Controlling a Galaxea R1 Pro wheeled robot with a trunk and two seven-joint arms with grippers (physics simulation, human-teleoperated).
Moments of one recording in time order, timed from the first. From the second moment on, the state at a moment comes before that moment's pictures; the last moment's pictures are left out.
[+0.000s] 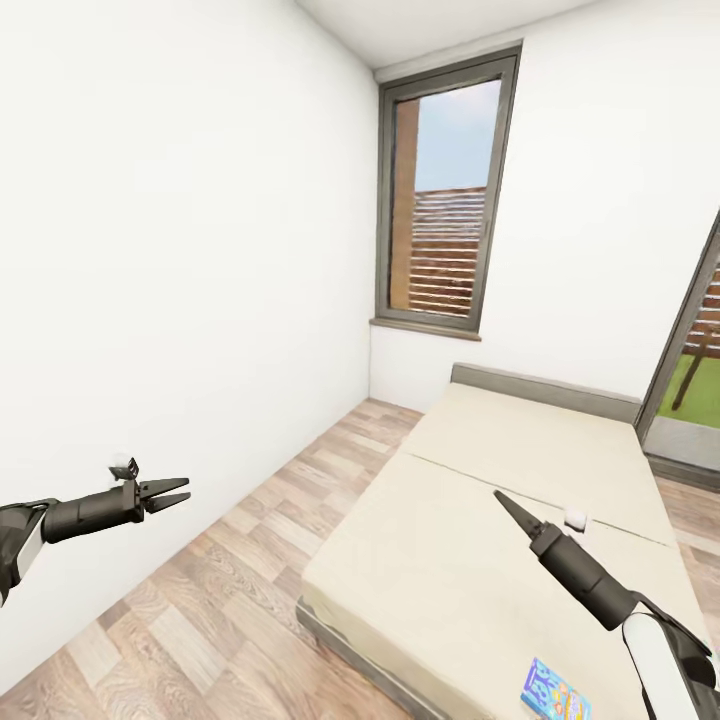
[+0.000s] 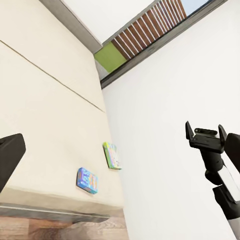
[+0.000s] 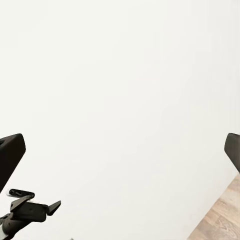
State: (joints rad) left arm -0.82 0.48 0.25 -0.48 0.04 0.72 -1.57; right arm -0.19 -0.09 -0.34 -1.41 -0.75 0.56 0.82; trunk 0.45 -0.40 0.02
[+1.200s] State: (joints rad) left arm -0.82 0.48 0.25 -0.48 0.04 0.72 -1.57; right arm -0.19 -0.09 -0.34 -1.39 -0.76 0.56 0.82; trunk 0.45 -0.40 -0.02
